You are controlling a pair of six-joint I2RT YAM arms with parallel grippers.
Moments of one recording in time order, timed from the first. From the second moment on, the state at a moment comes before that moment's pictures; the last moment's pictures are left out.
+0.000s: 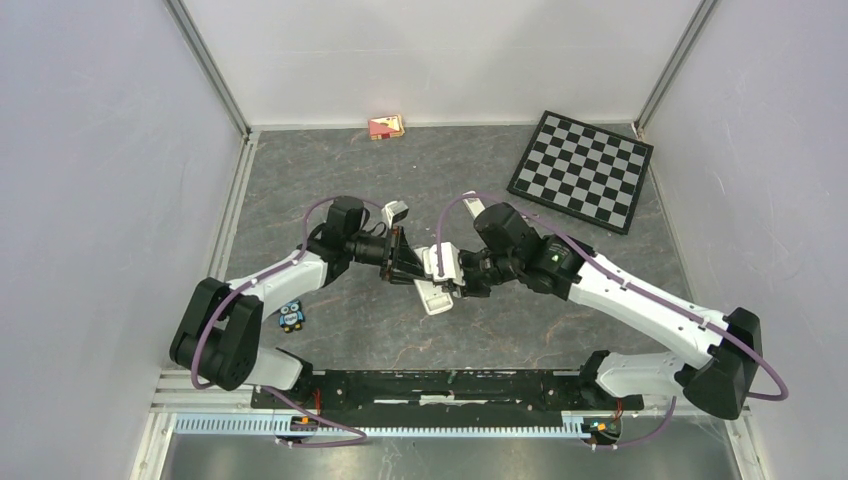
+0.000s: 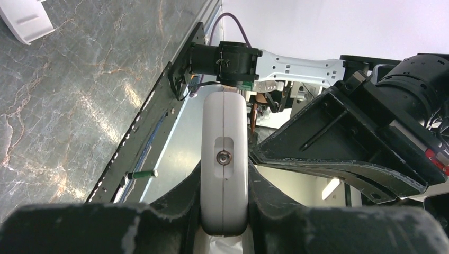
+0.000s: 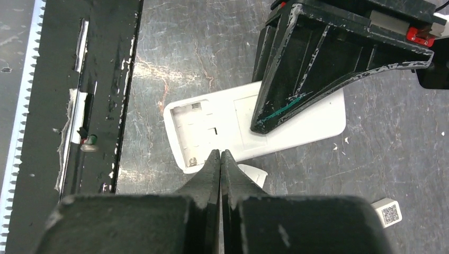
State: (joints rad) left arm -0.43 1.41 0.70 0.12 1.16 -0.97; right arm 0.91 1.23 1.10 -0.61 -0.50 -0.67
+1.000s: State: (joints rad) left arm -0.32 1.44 0.71 -0.16 0.67 -0.80; right arm 0.86 1.16 0.69 -0.43 0.10 0.20
